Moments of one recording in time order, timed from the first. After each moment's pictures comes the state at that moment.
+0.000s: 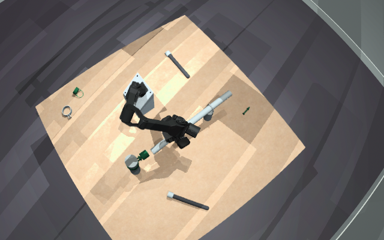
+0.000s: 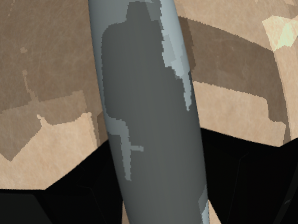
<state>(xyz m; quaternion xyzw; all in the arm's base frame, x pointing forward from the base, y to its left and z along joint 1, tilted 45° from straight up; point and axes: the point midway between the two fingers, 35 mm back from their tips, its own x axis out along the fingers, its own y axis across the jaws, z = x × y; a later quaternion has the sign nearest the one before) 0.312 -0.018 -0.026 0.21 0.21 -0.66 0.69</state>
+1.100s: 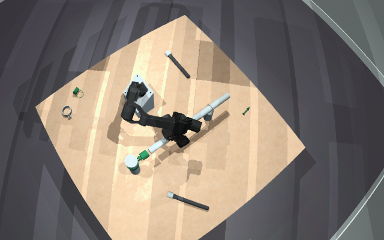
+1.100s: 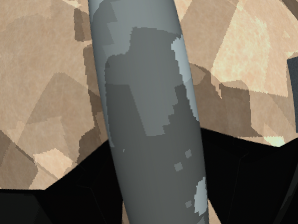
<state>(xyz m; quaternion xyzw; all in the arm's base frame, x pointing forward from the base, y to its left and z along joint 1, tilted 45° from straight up) 0.312 -0.002 0.009 0.18 0.17 -0.66 0.71</state>
